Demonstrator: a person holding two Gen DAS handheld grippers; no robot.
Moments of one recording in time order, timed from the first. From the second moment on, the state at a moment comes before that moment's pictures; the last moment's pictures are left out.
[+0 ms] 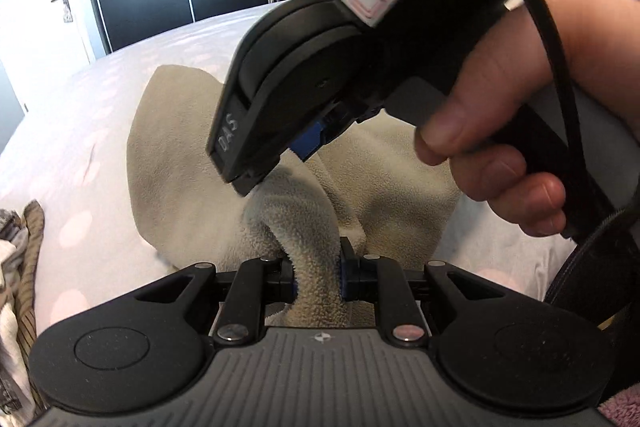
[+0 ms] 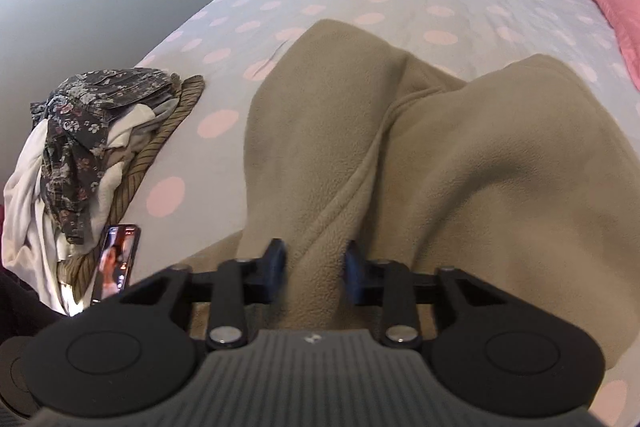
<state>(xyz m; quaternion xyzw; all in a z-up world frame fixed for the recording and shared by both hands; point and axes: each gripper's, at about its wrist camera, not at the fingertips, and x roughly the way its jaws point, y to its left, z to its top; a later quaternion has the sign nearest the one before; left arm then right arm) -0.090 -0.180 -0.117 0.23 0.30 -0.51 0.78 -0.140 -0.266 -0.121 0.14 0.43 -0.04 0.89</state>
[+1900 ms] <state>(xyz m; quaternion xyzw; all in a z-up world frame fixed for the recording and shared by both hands) 0.018 -0.233 -0.079 0.30 0.28 -0.57 0.71 -0.339 -0.500 -0.059 0.00 0.56 -0.24 0.80</state>
